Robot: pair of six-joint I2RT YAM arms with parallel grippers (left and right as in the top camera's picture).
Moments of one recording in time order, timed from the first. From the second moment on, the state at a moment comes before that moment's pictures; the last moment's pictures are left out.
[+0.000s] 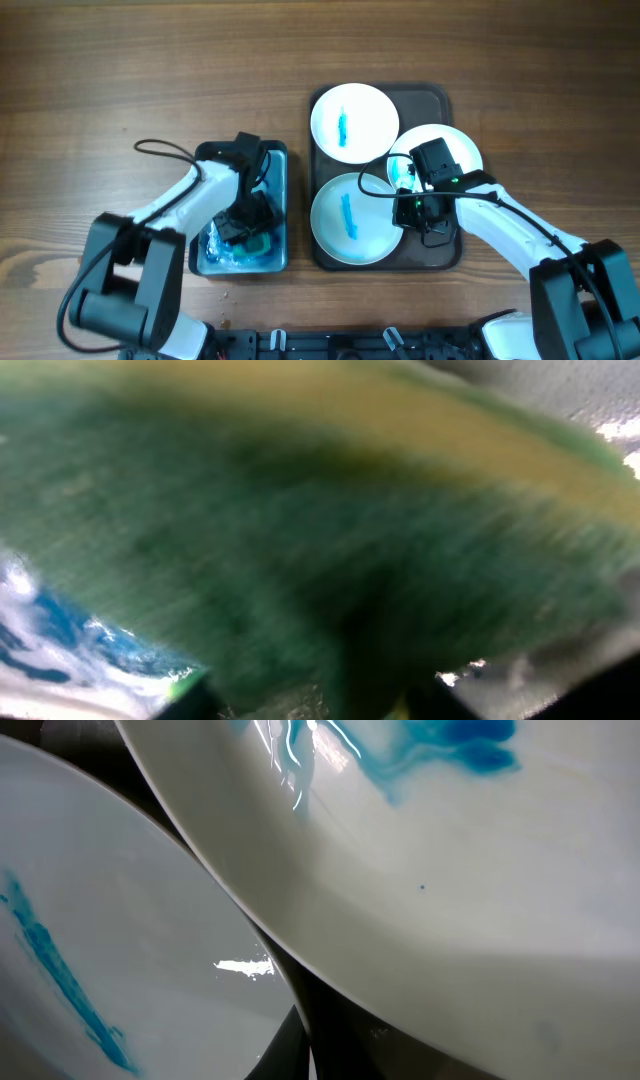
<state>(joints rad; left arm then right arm) -0.31 1.69 0.88 -0.89 0.08 -0.75 0.33 1.56 0.73 -0.57 -0.22 0.53</state>
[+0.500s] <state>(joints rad) -0.31 1.69 1.02 -1.06 0.02 -0.74 0.33 1.56 0.73 -0.57 -0.22 0.53</state>
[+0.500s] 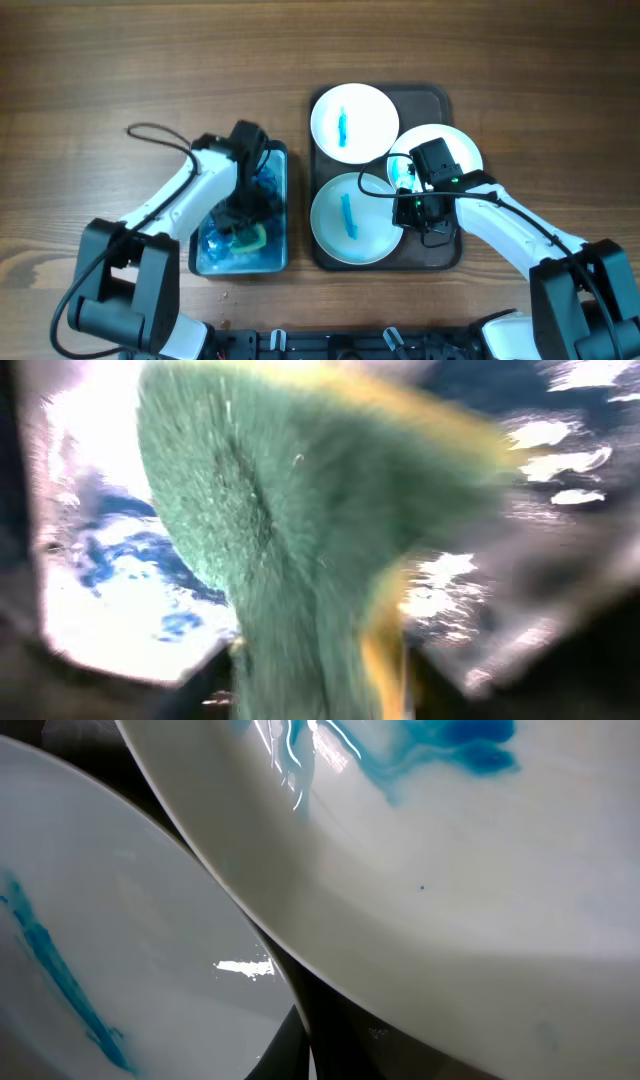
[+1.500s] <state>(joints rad) -0.31 1.68 1.01 -1.05 0.00 -0.72 0.33 1.57 0.73 -0.55 -0.21 0.53</state>
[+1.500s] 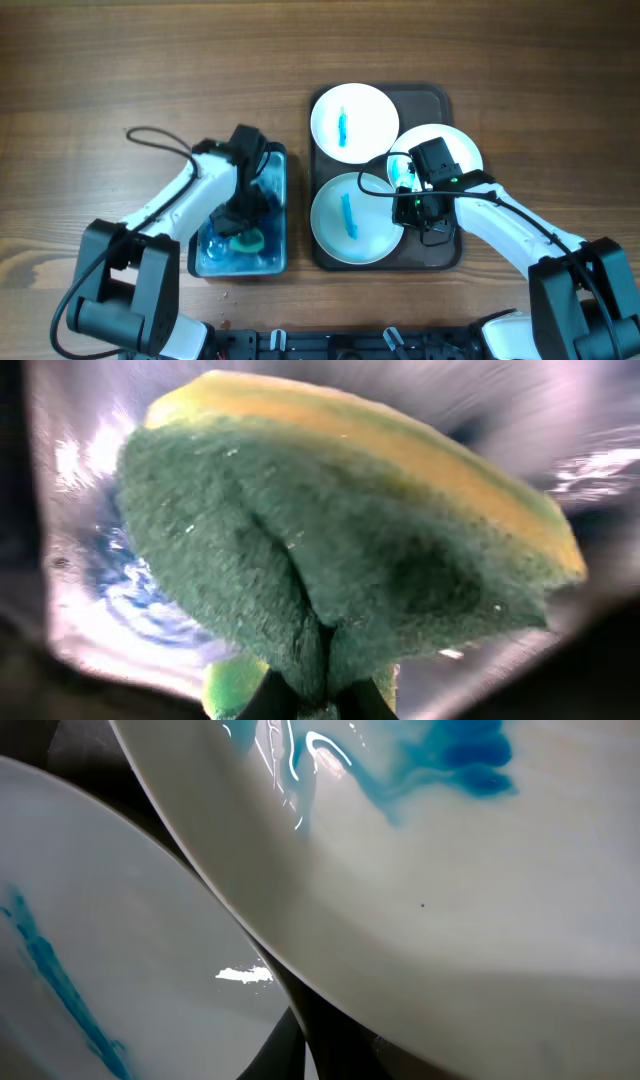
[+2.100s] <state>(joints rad) -0.55 1.70 1.26 -0.82 0.26 -0.65 0.29 1.57 0.73 -0.53 -0.22 0.45</state>
